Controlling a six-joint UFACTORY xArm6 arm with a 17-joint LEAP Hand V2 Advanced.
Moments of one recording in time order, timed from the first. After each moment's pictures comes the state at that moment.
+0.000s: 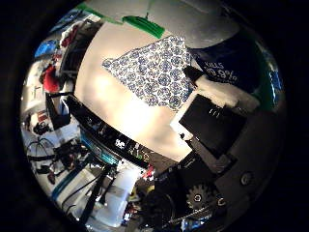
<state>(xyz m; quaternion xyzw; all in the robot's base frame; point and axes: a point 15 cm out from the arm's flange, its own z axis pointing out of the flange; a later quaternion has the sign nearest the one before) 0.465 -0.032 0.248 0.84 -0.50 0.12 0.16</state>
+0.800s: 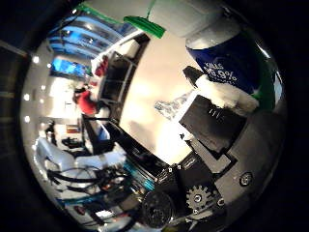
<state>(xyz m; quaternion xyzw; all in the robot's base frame) 0.497 0.107 0.331 0.79 -0.58 -0.02 -0.20</state>
